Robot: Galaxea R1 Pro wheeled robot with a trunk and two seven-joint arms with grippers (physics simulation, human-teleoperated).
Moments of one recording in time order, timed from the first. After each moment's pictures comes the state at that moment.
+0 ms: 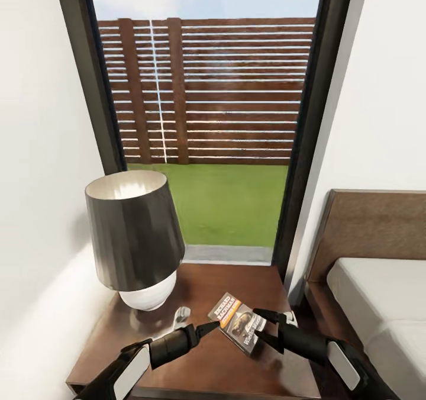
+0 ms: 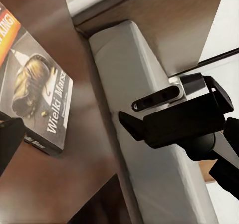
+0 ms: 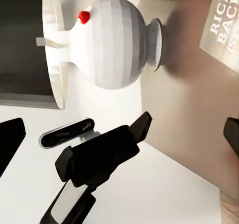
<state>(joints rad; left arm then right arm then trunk) -0.45 0.03 -0.41 -0.64 0.85 0.37 -0.83 -0.44 -0.16 0.00 -0.62 -0.76 0.90 0.96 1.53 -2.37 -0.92</state>
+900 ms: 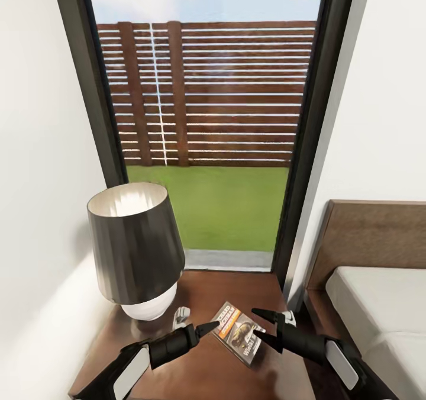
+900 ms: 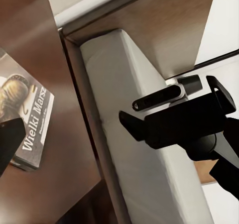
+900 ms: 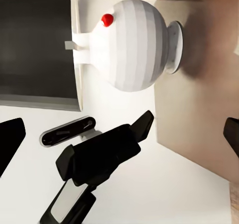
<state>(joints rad) -0.45 0.03 -0.41 -0.64 0.85 0.37 -0.83 -0.44 -0.16 0.00 -0.62 -0.75 0.89 0.96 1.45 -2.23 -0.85</state>
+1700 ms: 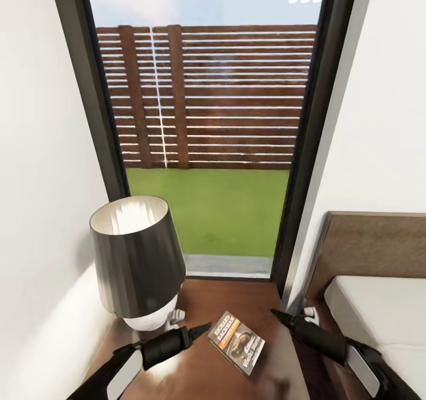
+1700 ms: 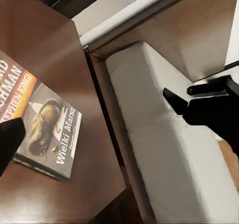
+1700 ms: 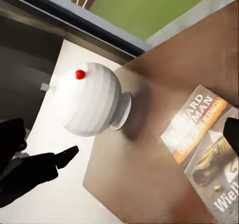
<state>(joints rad) -0.45 0.06 -0.41 -0.62 0.80 0.29 -0.77 -0.43 -0.26 0.01 -0.61 -0.64 0.47 0.97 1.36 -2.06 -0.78</state>
